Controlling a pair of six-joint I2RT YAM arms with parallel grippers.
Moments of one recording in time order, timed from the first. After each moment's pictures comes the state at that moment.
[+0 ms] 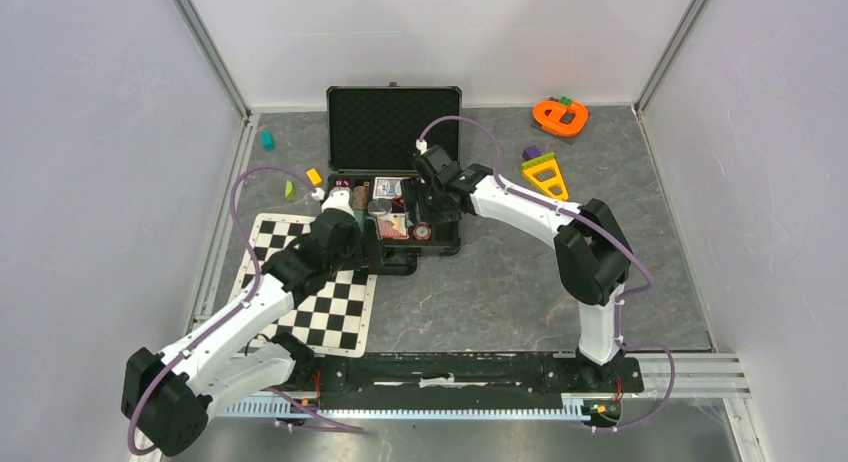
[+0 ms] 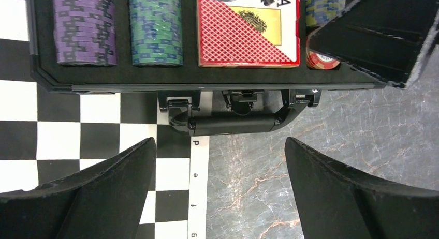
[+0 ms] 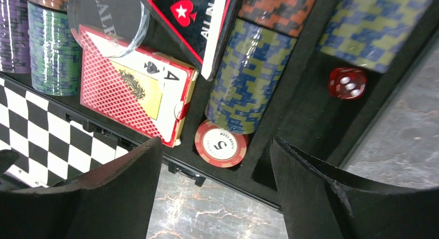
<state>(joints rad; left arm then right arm) -0.60 0.95 0.67 -0.48 -0.24 -0.56 0.78 1.96 1.56 -0.57 0.00 0.57</state>
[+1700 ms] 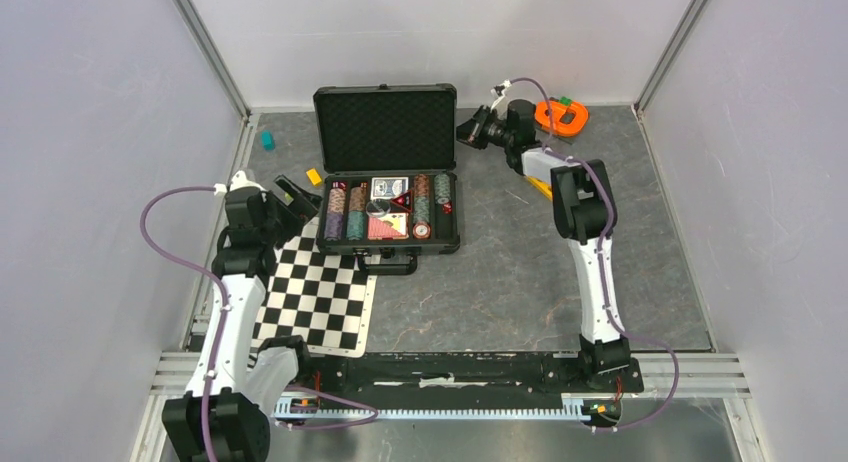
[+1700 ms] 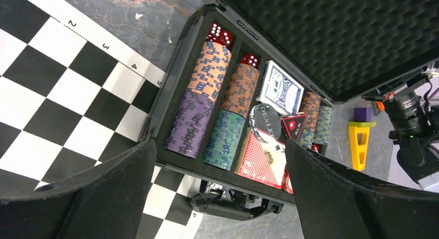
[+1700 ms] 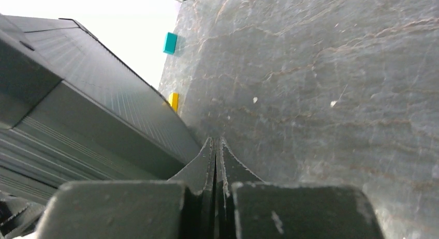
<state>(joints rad) 0.11 0.90 0.71 -0.35 0.12 -0.68 0.25 2.51 1.85 0.45 -0.70 0.87</state>
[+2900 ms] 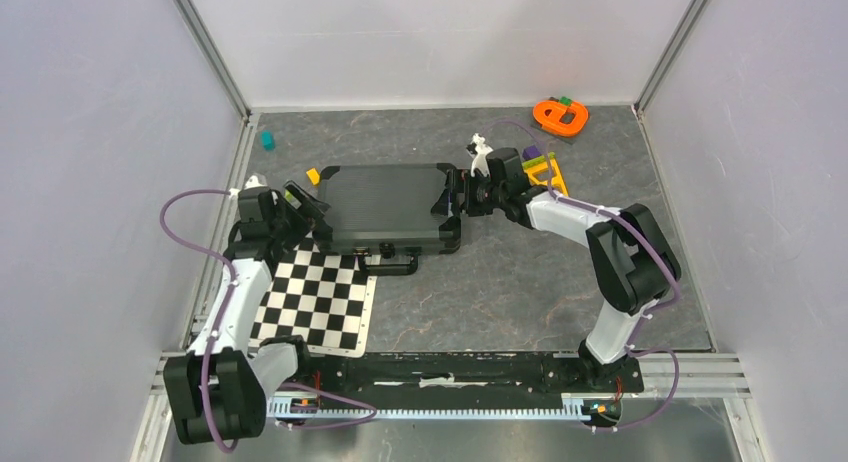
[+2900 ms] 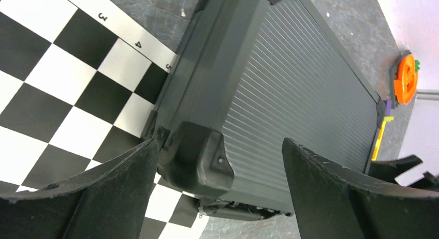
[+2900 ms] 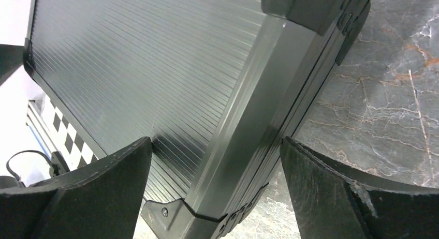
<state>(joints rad) 0.11 1.02 0.66 -0.29 0.17 -0.70 0.49 1.78 1.08 0.04 -0.38 0.44</state>
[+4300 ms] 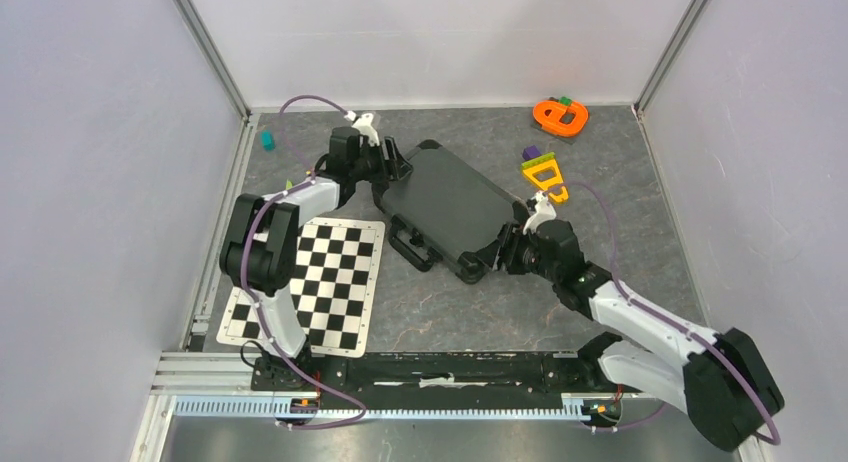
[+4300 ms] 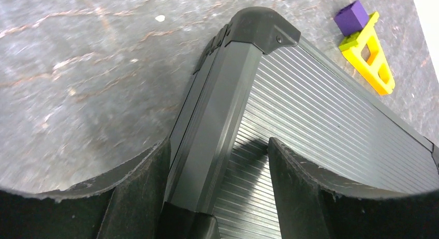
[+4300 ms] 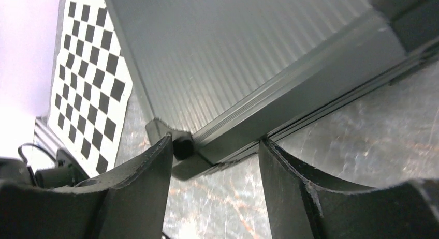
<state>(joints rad) -0.27 1.85 1.13 0.22 0.35 -0.38 0.54 1.06 0.43 0.13 -0.15 0.67</state>
